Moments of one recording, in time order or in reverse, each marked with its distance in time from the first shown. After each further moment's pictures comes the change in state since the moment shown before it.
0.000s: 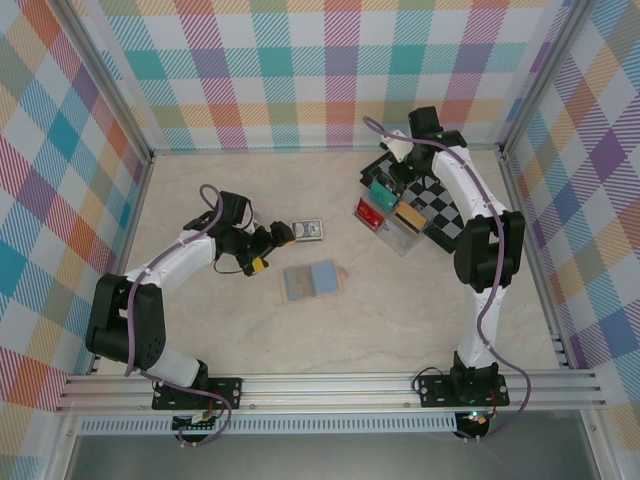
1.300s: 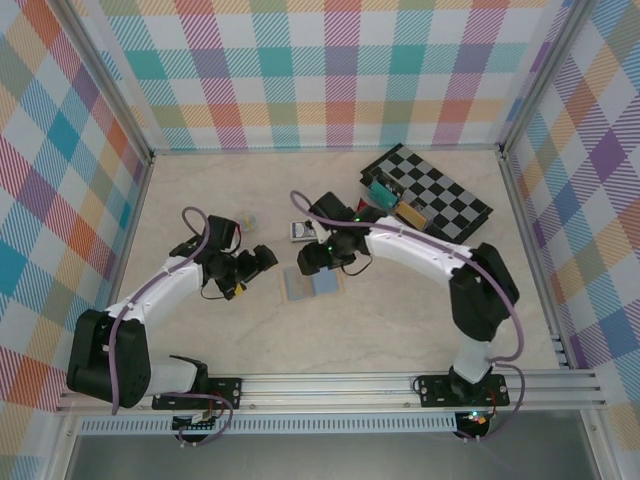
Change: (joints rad) left arm 0.020 -0.208 -0.209 -0.076 -0.198 -0.011; right arm 0.618 -0.269 -0.565 0.164 -0.058 0.898
